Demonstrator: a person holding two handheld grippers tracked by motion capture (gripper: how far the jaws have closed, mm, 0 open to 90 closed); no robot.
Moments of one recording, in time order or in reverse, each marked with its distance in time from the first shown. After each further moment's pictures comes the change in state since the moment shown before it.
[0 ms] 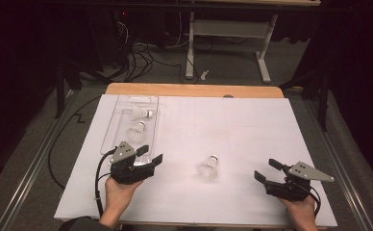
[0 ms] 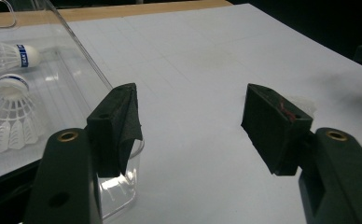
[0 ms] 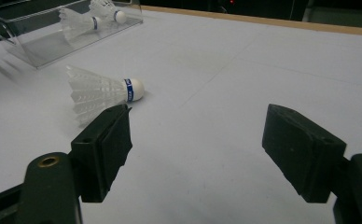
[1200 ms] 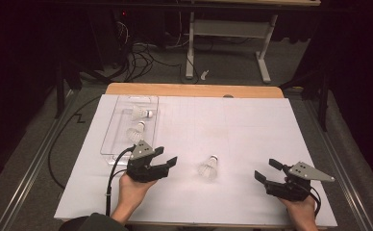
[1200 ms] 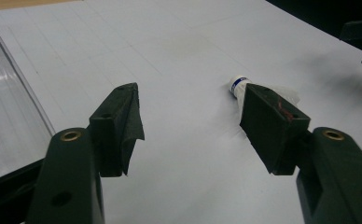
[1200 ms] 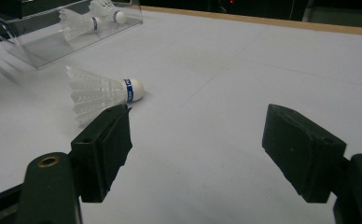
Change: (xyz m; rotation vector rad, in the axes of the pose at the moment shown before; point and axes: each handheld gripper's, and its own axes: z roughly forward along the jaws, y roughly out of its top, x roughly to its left) left arm -0.020 0.007 0.031 0.082 -0.064 0.044; right arm 0.000 0.000 0.000 -0.002 0.000 0.002
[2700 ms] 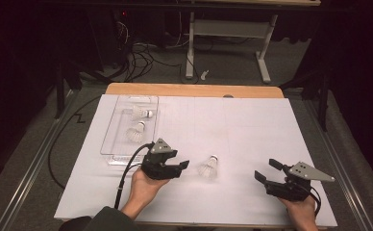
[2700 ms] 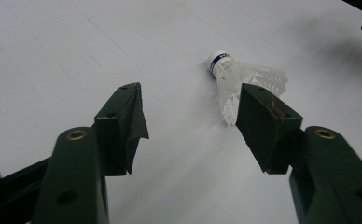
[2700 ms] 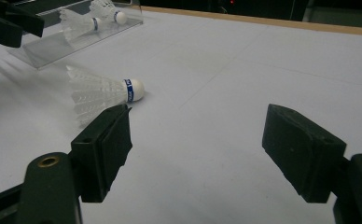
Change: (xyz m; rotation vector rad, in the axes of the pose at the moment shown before) left arm -0.015 0.016 0.032 0.167 -0.058 0.049; right arm 0.000 0.000 0.000 -0.001 0.002 0.001
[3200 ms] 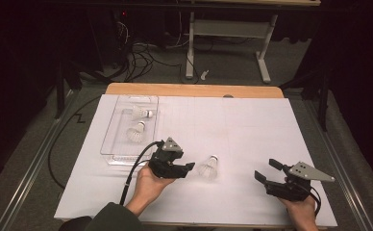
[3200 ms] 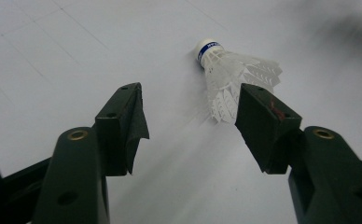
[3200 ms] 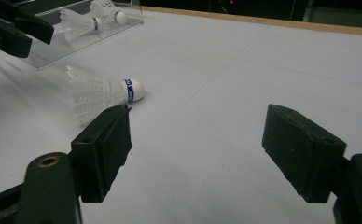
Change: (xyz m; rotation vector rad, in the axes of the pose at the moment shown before) left arm -0.008 0.014 0.013 0.098 -0.023 0.050; right arm 0.000 0.000 0.000 0.000 0.001 -0.001
